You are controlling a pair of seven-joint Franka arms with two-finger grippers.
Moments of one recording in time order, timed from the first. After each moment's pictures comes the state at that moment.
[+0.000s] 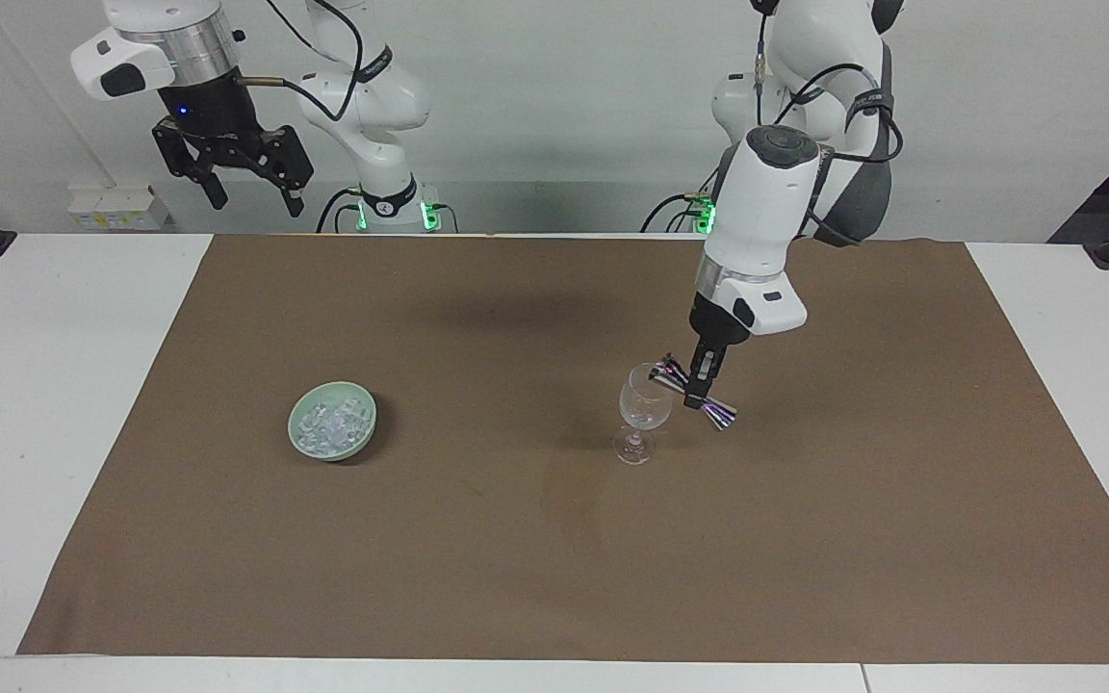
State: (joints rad) left arm -0.34 0.23 -0.13 -1.69 0.06 2.20 -1.56; right arm -0.03 -0.04 0.07 -1.43 0.00 1.44 0.19
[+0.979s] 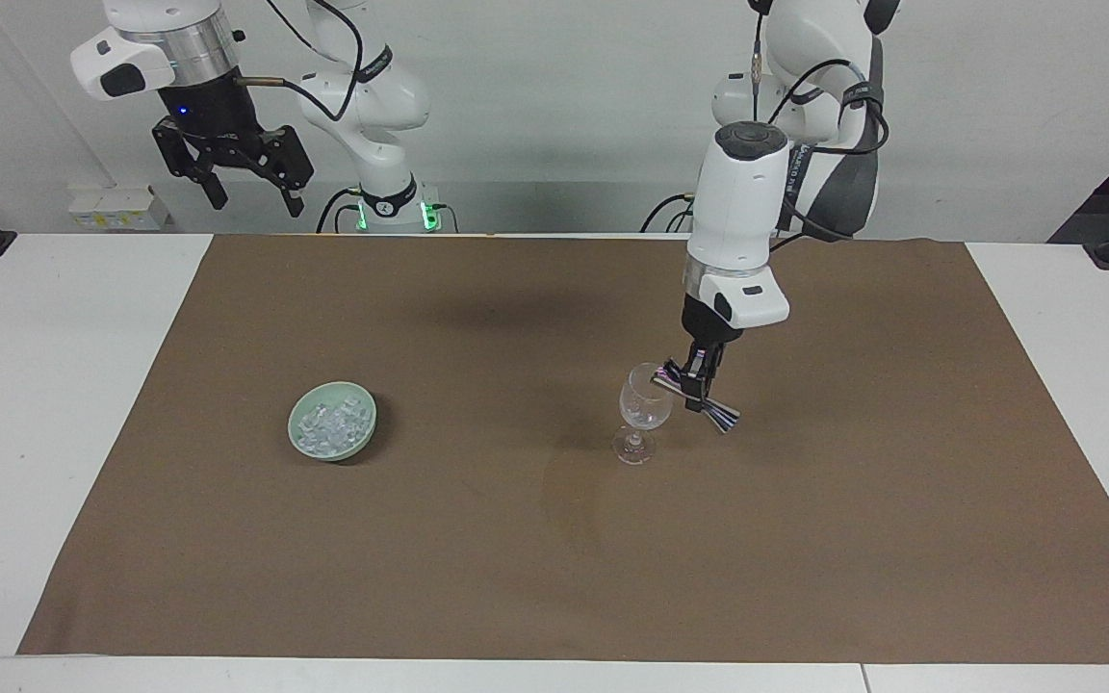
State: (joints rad) left arm -0.36 0.23 -0.13 -1.70 0.21 2.22 -1.56; right arm -0.03 -0.04 0.07 -1.43 0.00 1.44 0.19
